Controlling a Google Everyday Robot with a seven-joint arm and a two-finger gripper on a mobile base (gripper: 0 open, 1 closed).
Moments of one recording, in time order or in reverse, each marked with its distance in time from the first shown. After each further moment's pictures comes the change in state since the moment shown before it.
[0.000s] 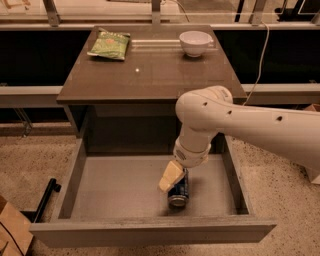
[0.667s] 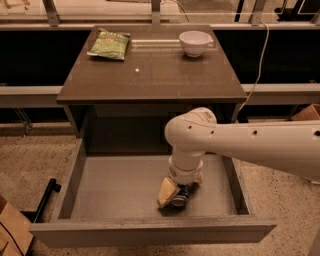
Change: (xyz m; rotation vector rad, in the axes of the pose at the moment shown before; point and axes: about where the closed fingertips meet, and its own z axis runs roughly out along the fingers) arm 0.010 0.012 0.062 0.034 0.067 0.114
